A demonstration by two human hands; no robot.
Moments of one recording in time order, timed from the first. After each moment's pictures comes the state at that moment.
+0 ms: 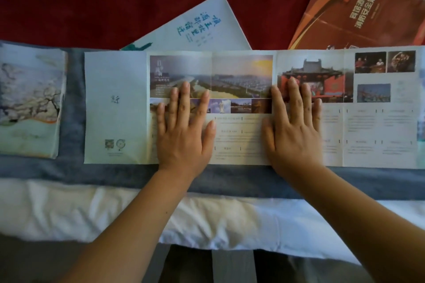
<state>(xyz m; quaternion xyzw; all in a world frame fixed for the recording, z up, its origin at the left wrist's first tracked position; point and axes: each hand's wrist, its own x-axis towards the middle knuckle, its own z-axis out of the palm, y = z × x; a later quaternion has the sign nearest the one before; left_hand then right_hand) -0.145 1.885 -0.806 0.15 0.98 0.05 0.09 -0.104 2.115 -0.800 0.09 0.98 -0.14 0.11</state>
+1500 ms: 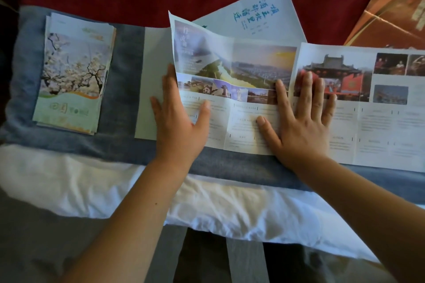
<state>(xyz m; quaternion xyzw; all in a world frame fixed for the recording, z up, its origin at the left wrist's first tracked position) -0.156 1.815 -0.763 -0.10 0.91 0.38 0.10 -0.115 2.054 -0.813 0.04 0.99 -0.05 0.11</state>
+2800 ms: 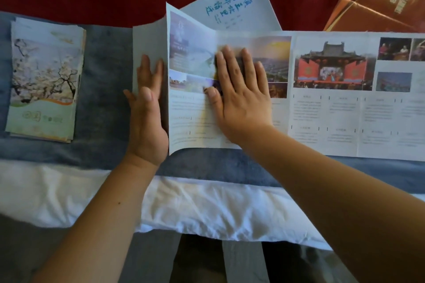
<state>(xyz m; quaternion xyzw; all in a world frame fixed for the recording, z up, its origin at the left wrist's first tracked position) -0.167 1.802 -0.772 0.00 0.88 0.46 0.07 -0.169 1.991 -0.813 -0.01 0.99 -0.14 0.10</state>
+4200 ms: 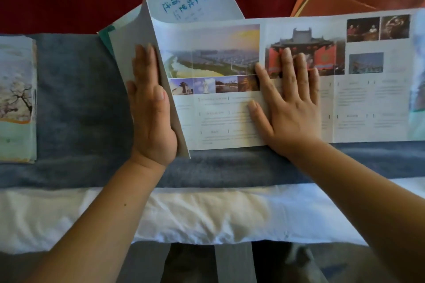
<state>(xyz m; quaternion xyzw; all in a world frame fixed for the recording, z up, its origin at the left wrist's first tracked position) -0.174 1.864 -0.794 0.06 0.83 0.55 0.08 -0.115 2.118 -0.820 0.03 0.99 -0.08 0.06</state>
